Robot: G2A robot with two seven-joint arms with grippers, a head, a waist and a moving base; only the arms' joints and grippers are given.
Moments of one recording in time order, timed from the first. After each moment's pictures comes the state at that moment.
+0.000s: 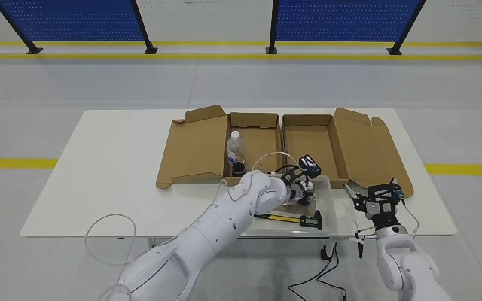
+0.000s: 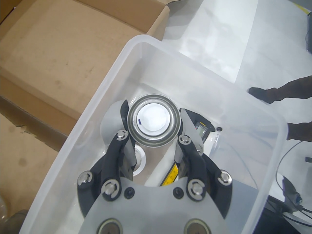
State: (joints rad) left arm 0.67 -1.69 -0.60 -0.81 1.04 -0.35 -0.53; right arm -1.73 -1.15 1.60 -1.80 -1.33 0.00 0.00
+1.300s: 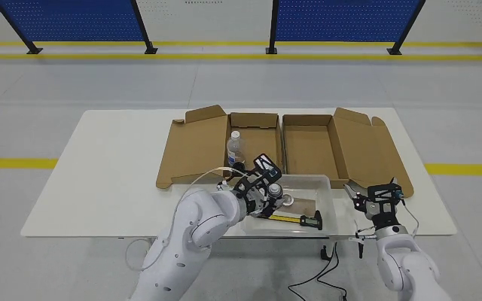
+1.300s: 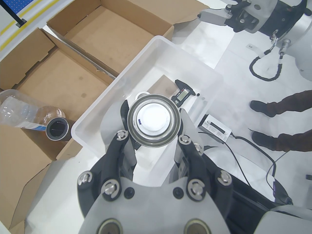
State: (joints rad) left arm 1.21 -1.46 -1.10 -1.86 1.14 -0.36 -1.04; right arm -1.73 -1.15 1.60 -1.80 -1.33 0.00 0.00
